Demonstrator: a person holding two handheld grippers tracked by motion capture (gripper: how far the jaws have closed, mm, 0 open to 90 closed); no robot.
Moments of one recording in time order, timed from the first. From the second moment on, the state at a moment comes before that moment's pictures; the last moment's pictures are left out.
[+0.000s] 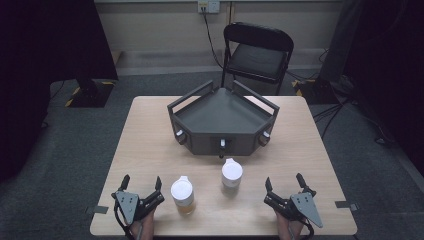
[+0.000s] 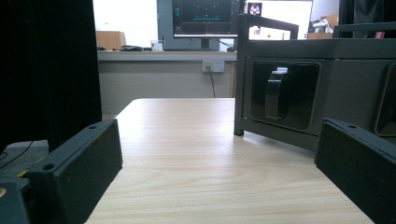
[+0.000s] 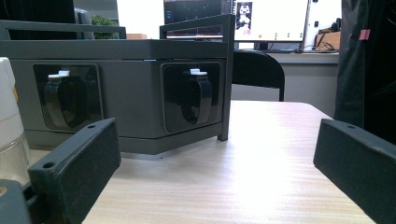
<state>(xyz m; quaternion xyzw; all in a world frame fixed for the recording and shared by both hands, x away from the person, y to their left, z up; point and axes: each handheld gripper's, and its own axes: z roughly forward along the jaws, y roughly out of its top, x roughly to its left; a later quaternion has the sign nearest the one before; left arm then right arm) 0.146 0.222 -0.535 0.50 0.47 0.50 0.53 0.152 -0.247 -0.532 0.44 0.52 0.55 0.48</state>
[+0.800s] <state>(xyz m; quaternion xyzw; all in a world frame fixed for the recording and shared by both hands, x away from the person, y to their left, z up) 0.146 0.221 -0.534 0.49 0.48 0.50 0.53 0.151 -0.243 -0.532 0.45 0.51 0.54 0.49</state>
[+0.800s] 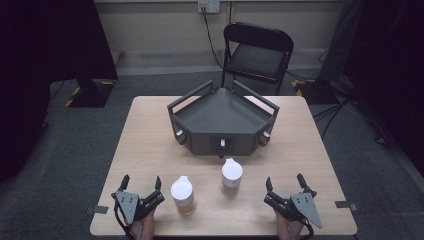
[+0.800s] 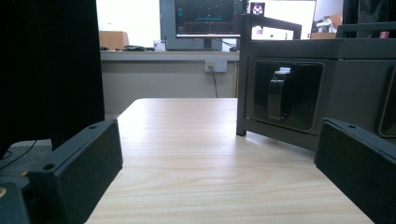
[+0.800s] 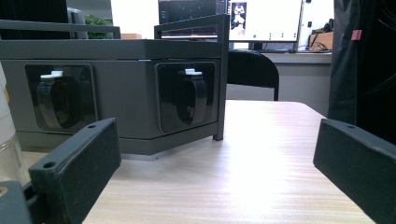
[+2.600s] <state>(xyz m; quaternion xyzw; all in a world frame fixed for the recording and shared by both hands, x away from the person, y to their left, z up) 0.117 0.224 -0.499 0.49 0.44 0.48 0.58 0.151 -0.242 -0.532 0.45 0.51 0.54 0.49</state>
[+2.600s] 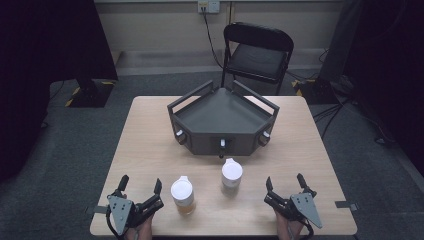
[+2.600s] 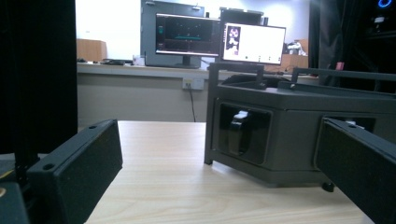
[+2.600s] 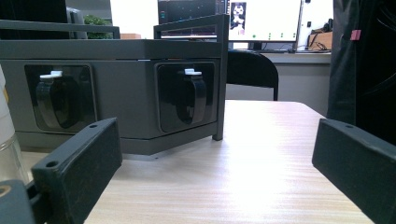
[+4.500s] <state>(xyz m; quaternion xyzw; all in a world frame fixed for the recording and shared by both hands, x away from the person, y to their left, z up) 0.110 0.157 -0.502 0.56 0.42 0.42 0.57 0.151 -0.242 -0.532 0.45 0.51 0.54 0.49</state>
